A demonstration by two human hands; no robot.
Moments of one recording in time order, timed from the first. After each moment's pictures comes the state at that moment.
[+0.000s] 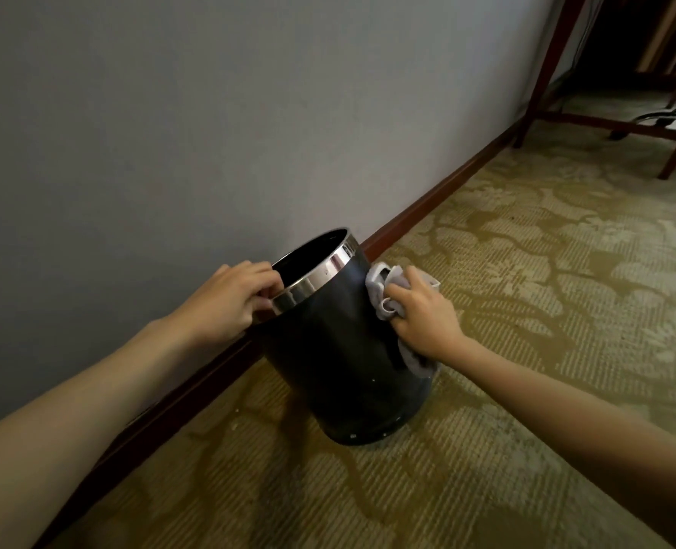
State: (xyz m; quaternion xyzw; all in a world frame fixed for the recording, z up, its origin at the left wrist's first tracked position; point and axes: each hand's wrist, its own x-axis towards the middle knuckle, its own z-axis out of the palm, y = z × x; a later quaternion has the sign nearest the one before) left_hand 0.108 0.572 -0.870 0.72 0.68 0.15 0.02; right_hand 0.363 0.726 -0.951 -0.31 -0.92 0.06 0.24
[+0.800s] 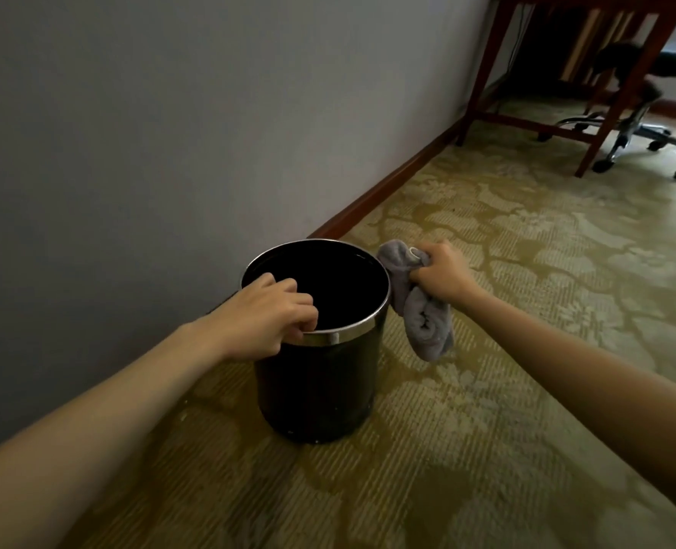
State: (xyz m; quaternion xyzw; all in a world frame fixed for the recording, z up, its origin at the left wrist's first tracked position) left_hand 0.205 0.585 -0.881 0.85 0.52 0.05 -0.03; right_hand 0.449 0.768 -0.903 -0.52 -0.80 0.20 0.23
